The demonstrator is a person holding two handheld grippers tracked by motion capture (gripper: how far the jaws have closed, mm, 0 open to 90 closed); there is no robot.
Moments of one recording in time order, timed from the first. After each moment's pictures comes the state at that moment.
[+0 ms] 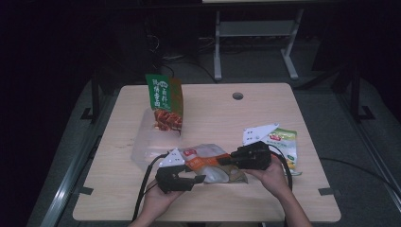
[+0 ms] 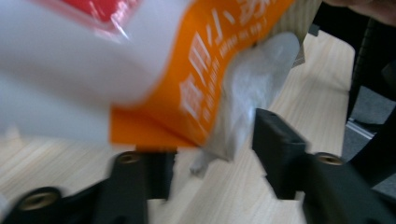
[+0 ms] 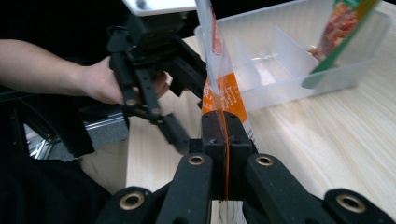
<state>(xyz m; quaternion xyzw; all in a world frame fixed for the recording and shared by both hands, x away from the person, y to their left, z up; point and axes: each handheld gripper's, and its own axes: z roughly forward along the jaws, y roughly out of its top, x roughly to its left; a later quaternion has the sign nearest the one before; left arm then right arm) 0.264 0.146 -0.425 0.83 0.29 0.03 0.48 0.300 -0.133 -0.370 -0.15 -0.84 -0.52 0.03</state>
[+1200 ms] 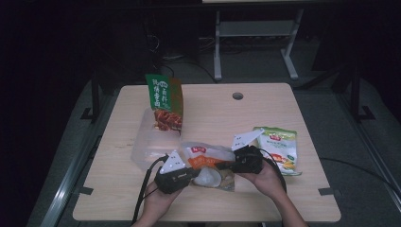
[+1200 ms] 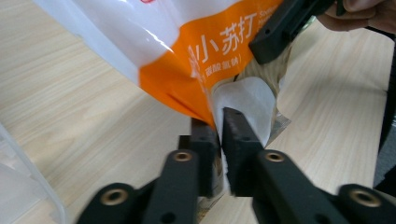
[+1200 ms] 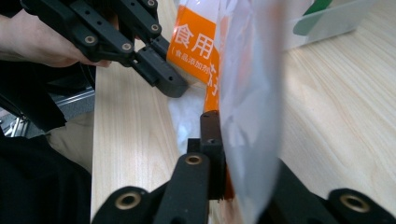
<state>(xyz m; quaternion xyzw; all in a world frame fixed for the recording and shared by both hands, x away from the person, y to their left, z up) 0.254 0.145 -0.421 0.83 0.28 0.10 0.46 0.307 -0.118 -0.400 -0.19 -0.87 -0.45 0.02</state>
